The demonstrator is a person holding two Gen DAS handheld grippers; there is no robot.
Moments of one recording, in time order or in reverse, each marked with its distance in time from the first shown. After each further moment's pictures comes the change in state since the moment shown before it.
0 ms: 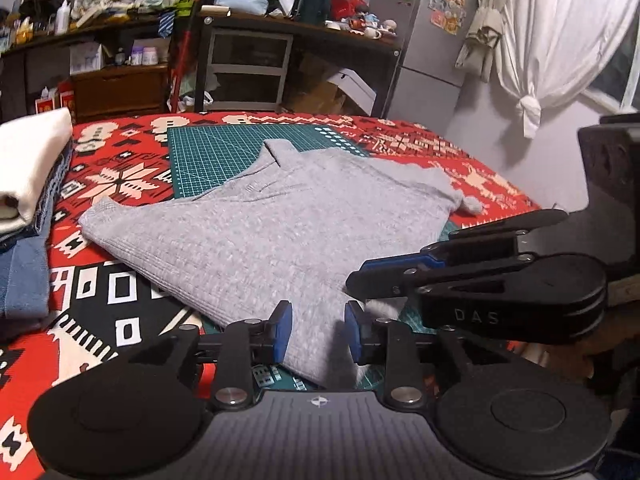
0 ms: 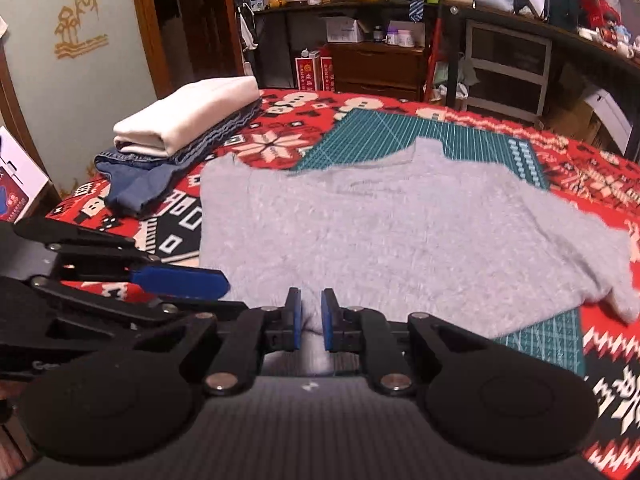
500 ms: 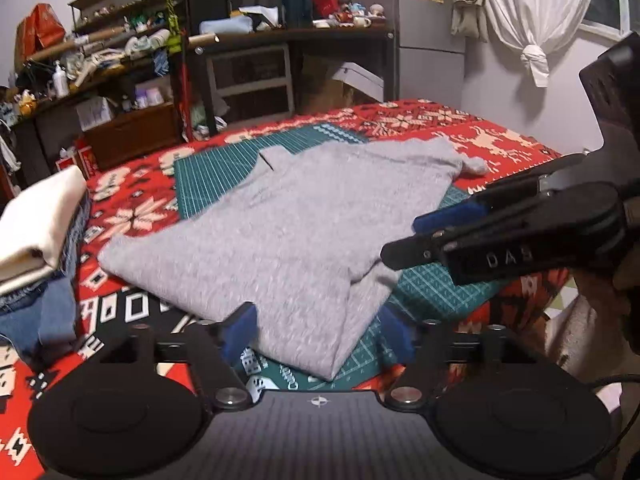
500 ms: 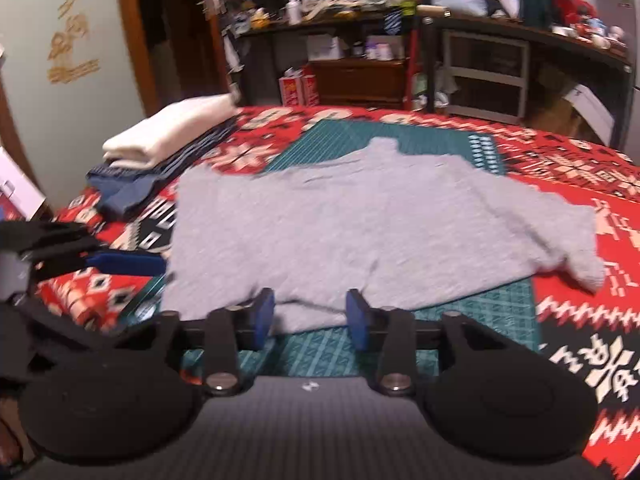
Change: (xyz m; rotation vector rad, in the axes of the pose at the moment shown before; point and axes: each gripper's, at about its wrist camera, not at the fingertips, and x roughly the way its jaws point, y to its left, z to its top) left arm -0.002 -0.048 -0.010 0.176 -0.016 0.175; right arm -0.031 -0.042 -0.020 0.056 -0.085 -0.031
